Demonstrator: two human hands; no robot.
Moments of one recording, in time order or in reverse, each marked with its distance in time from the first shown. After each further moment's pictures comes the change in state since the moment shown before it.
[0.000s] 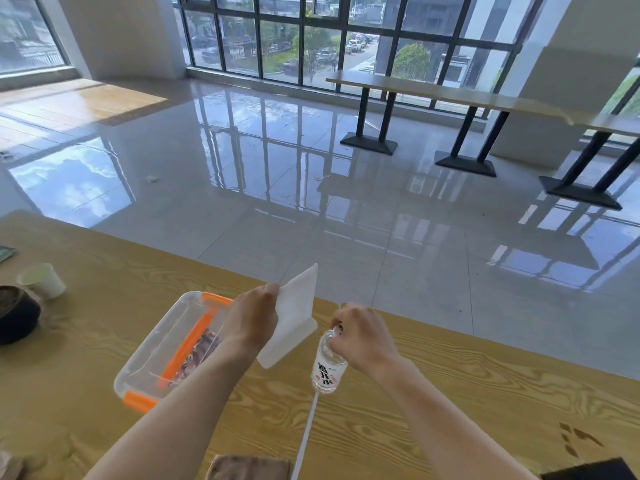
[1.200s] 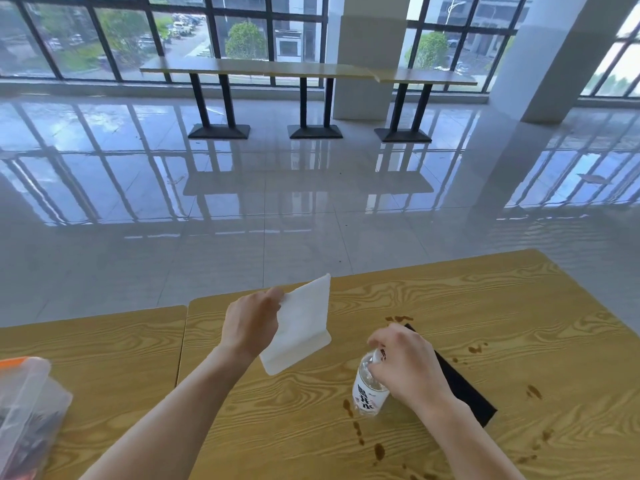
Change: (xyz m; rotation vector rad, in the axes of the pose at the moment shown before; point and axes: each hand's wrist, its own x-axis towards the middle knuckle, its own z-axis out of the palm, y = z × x) left_hand -0.049 0.276 0.071 -0.050 -0.108 0.552; right_hand -0.259 0.210 -0.092 -0.061 0.215 0.550
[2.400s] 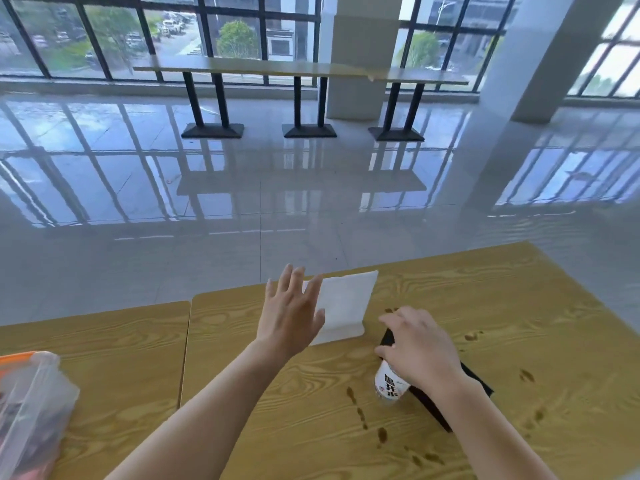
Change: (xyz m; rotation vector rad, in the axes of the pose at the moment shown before) left_hand -0.015 0.048 -0.009 0.002 0.009 0.169; right_hand -0.011 -0.010 -0.018 -0.232 -0.042 0.041
